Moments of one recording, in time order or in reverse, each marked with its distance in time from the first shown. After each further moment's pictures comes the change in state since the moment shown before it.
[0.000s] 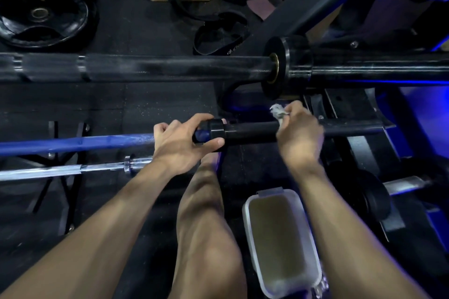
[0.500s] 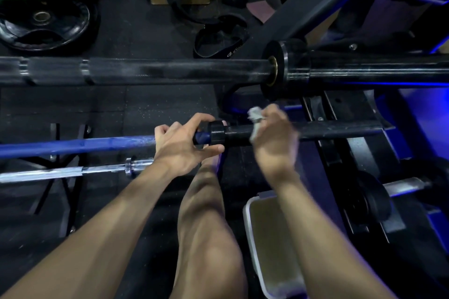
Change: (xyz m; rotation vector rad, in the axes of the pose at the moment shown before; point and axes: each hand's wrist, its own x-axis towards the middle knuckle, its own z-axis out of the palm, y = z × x) left_hand -0.002 0.004 -0.004 -0.018 0.017 0.010; right_hand -0.030 -0.037 0.011 0.143 -0.020 -0.131
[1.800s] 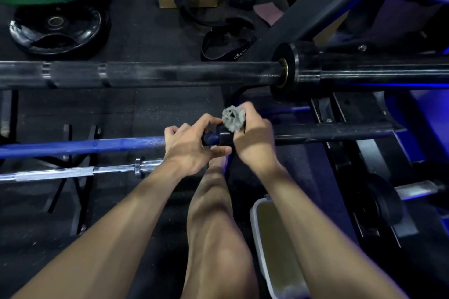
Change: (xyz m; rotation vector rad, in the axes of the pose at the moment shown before) left_hand 0.001 -0.001 -0.001 -0.043 -0.024 -0.024; right_hand -0.001 -0.032 0.020 0.391 -0.151 -0.085
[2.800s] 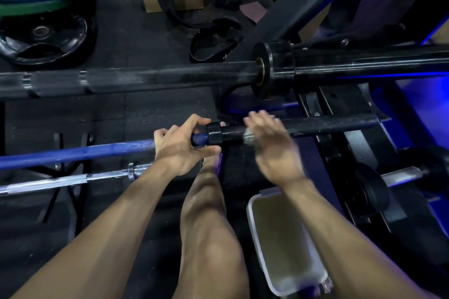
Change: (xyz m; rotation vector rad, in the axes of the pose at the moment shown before) left_hand 0.002 -0.006 0.005 -0.033 0.013 0.009; right_hand -0.027 0.084 -0.040 -0.483 -0.028 -0.440
